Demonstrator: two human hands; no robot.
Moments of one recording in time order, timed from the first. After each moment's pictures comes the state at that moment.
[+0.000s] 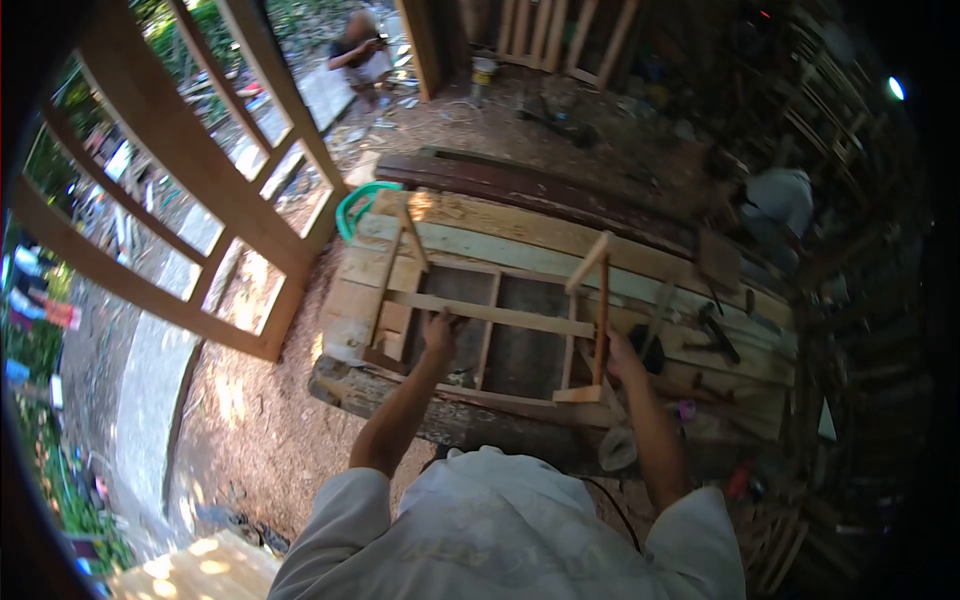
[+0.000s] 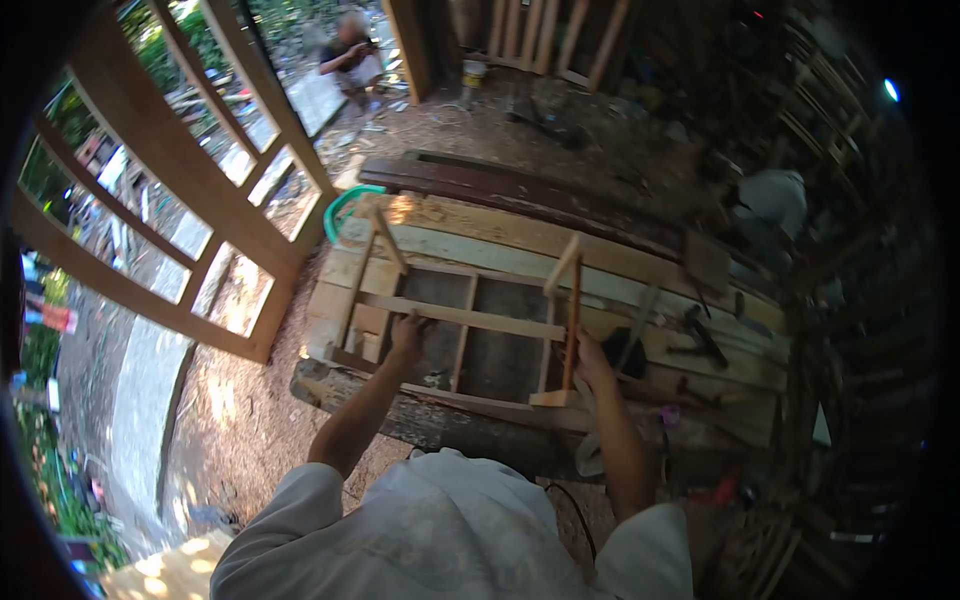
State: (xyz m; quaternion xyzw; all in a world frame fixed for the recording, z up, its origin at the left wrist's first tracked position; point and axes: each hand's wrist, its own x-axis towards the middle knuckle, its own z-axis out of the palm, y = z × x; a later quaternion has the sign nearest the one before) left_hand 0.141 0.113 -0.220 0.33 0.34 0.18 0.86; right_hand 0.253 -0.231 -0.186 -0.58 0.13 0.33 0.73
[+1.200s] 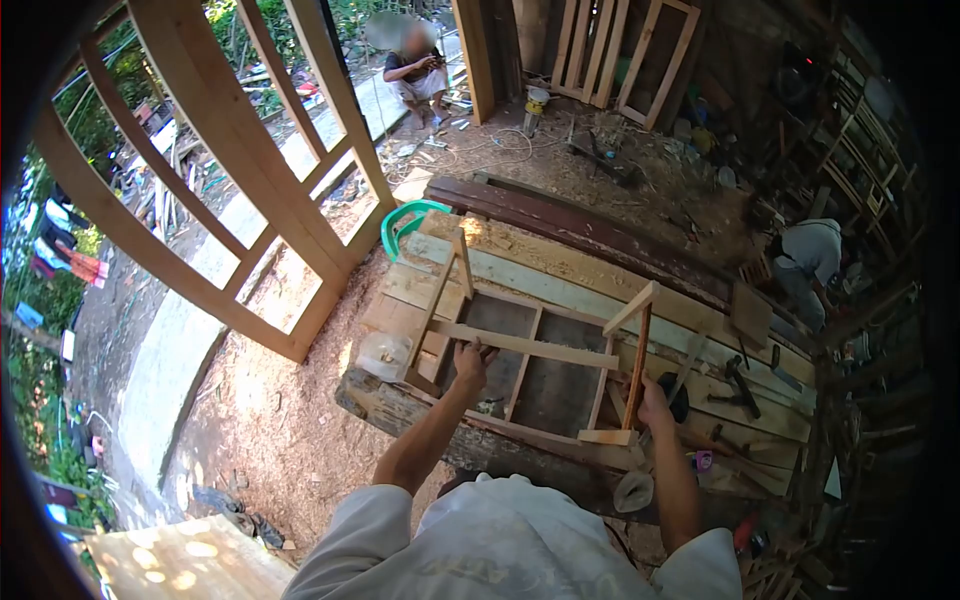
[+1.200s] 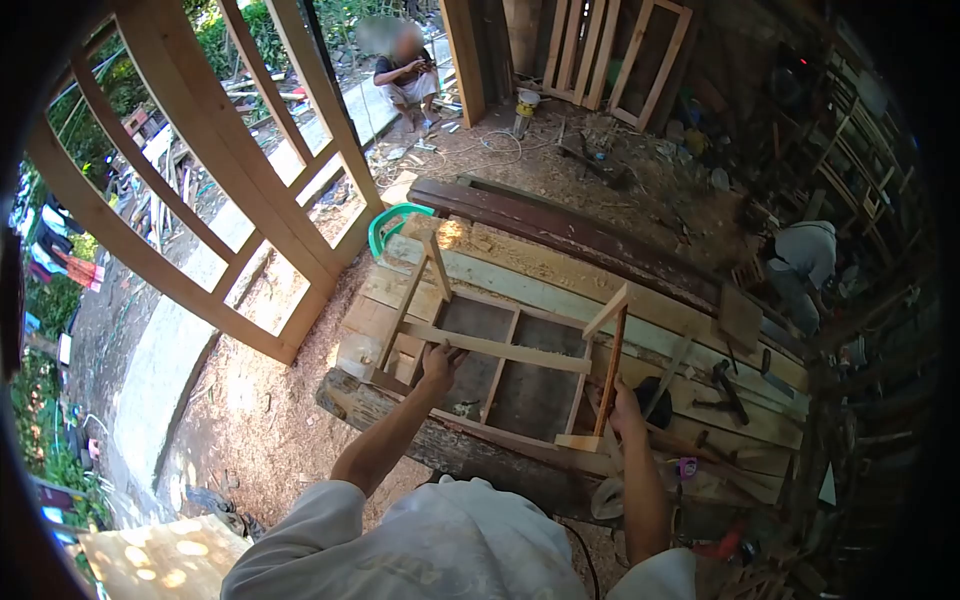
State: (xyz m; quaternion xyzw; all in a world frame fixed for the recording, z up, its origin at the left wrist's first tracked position) left_hand 0.133 0.134 -0.220 0.27 0.38 0.21 0.86; right_hand 0.255 -0.233 -0.184 -0.56 0.14 0.35 0.74
